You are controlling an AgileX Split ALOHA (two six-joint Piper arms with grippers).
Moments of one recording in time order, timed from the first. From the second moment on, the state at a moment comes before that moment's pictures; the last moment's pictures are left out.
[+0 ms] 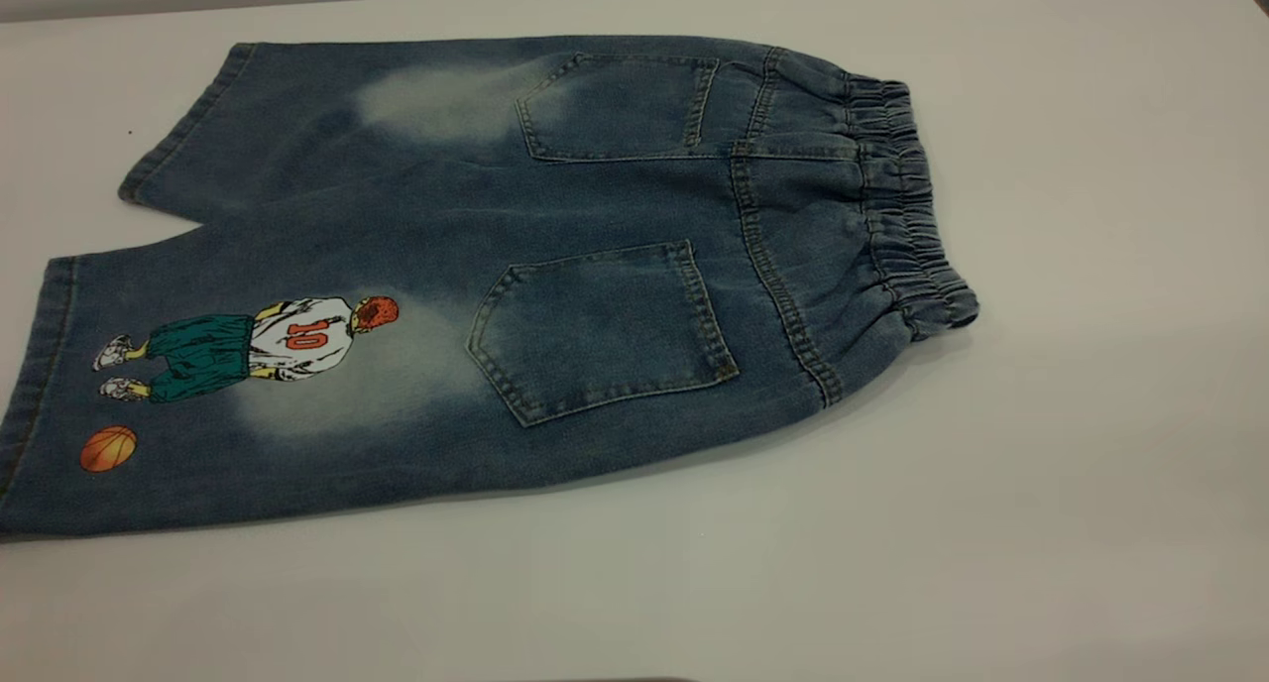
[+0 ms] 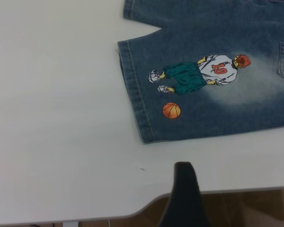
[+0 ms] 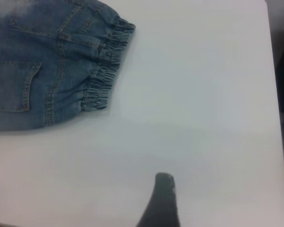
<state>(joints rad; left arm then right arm) 0.00 -0.02 -0.49 -0.03 1.13 0.04 0.02 -0.01 -0.48 0.12 1.14 -0.11</state>
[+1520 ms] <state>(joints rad) 0.00 0.66 -0.62 -0.11 0.71 -0.09 0.02 0.63 -0.67 0.33 0.85 -0.04</state>
